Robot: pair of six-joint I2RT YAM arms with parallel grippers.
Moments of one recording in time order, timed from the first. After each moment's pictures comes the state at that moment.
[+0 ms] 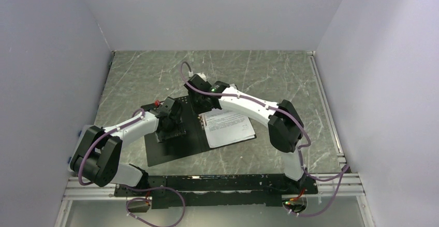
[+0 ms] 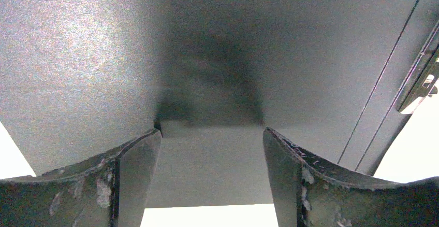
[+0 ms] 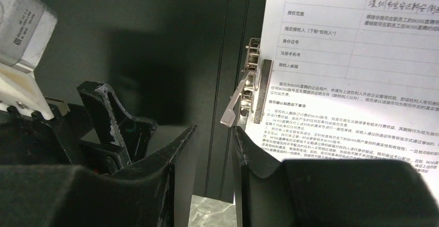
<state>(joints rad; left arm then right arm) -0.48 1.42 0.71 -0.60 -0.13 -0.79 0.93 1.98 1.70 -0.70 0.15 0.58</state>
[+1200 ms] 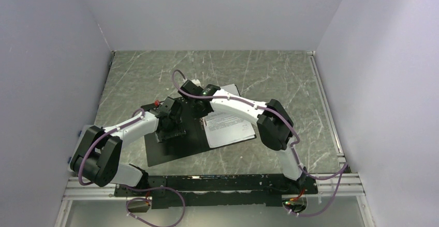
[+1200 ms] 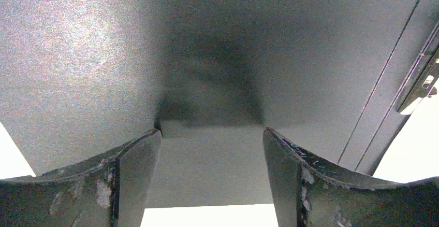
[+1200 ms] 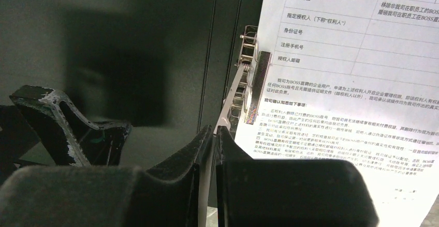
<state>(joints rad) -0.48 1.42 0.70 -0.60 -0.13 -0.79 0.97 2.10 1.77 -0.78 0.19 0.54</state>
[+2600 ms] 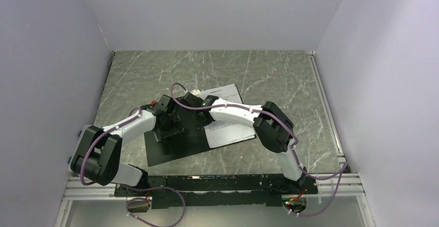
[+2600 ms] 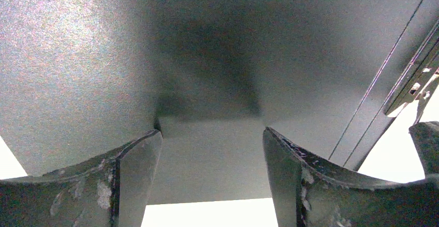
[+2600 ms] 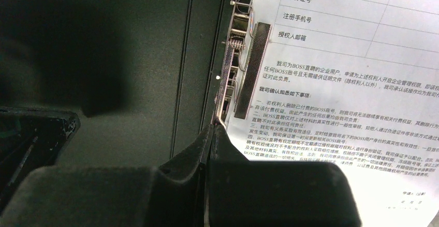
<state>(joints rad) -0.42 1.44 0.71 -0.60 -0.05 -0.79 1.01 2.08 1.60 -0.69 0.25 0.51</state>
